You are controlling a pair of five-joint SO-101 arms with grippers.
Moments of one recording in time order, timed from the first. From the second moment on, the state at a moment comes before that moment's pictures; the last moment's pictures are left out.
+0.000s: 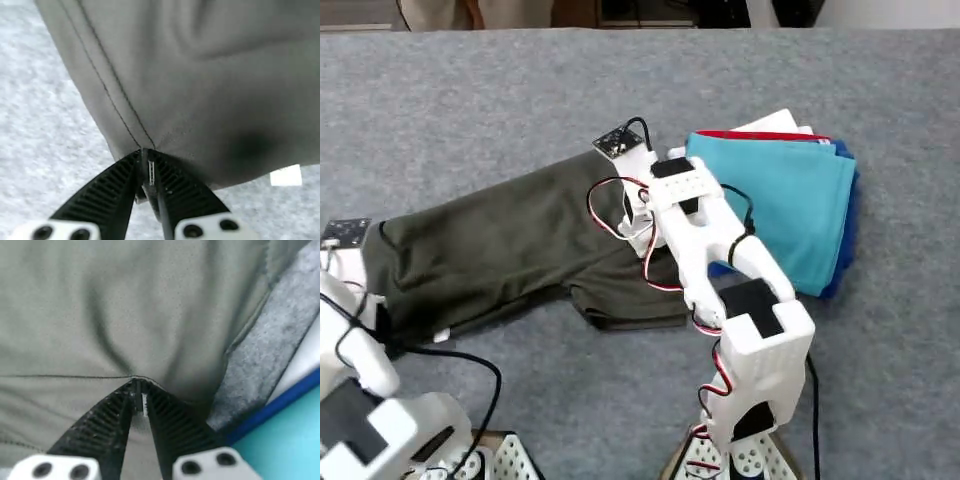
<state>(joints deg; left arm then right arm) -51.2 -5.6 45.6 53.0 -52.4 -21.0 20.8 11.2 63.5 10.1</state>
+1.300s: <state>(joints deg) -50.5 -20.4 55.6 56.3 -51.0 -37.8 -25.9 58.8 61.8 36.6</state>
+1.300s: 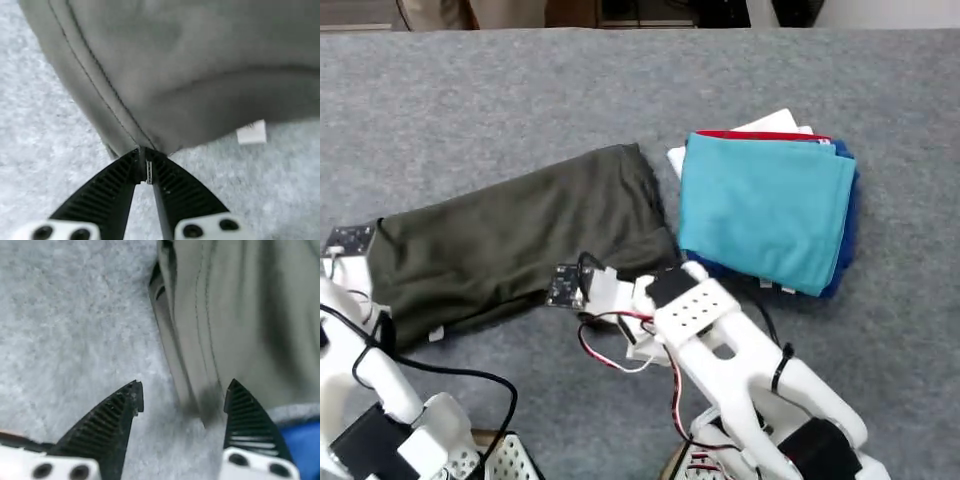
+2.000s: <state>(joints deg) -49.1 -30.1 68.0 45.0 -48.0 -28.7 -7.8 46.8 53.6 36.4</state>
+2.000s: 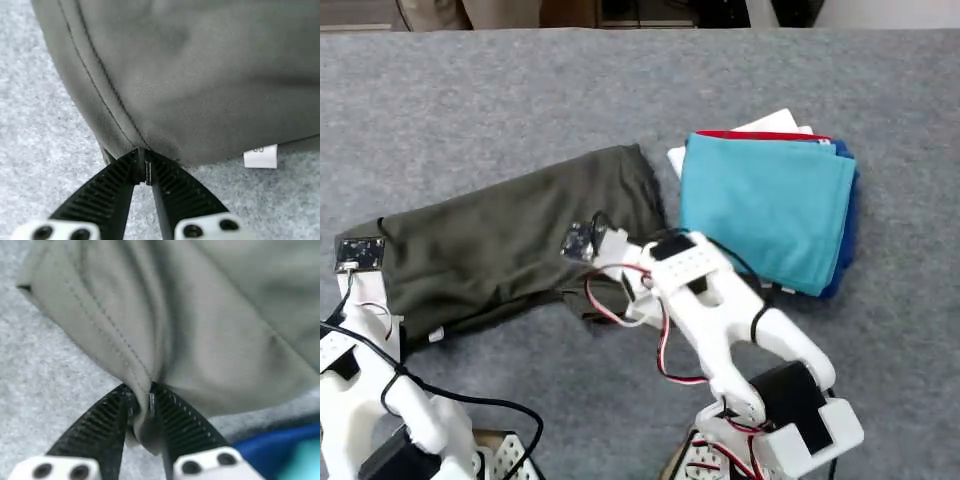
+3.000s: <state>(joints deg) -49.1 -30.2 68.0 45.0 -48.0 -34.8 25.6 -13.7 70.1 49.1</state>
